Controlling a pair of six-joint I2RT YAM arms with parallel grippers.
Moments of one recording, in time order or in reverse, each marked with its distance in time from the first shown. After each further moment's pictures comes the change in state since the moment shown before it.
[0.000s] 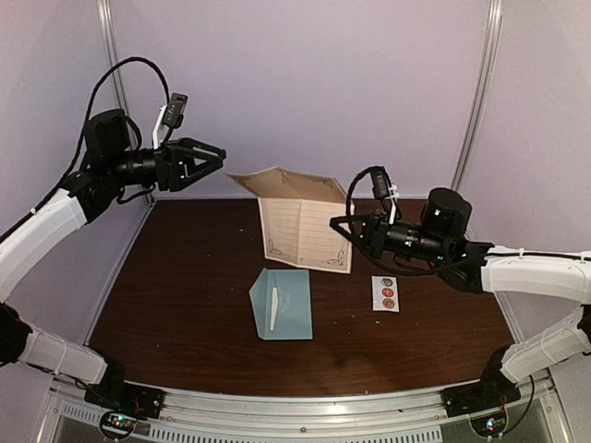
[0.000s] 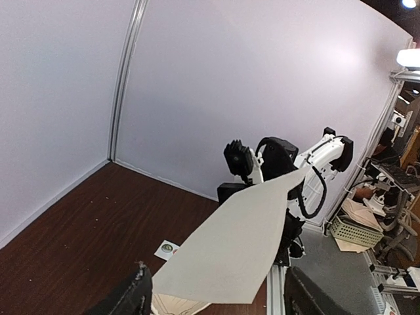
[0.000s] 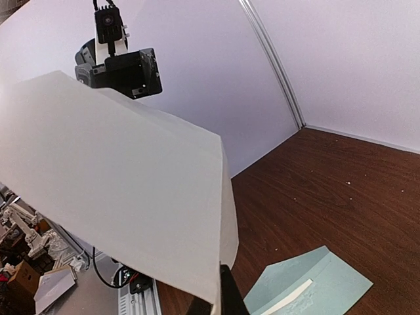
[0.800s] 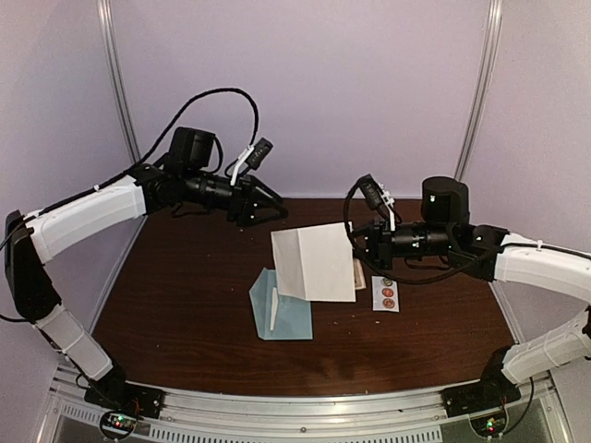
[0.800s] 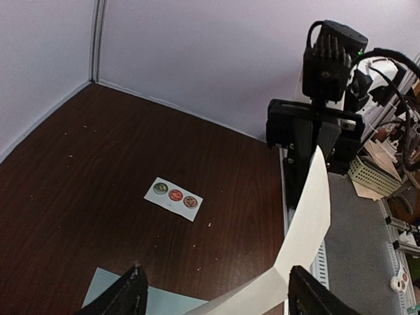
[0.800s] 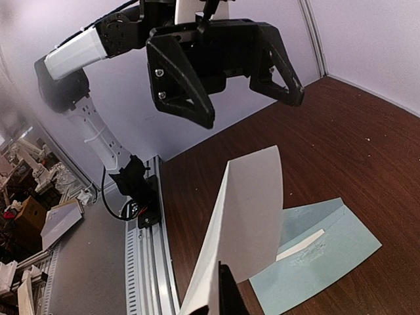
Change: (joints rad) left arm -0.230 0.294 0.162 -0.296 -0.217 0.285; right arm -0.001 -0.066 0.121 -0.451 -0.145 -0.206
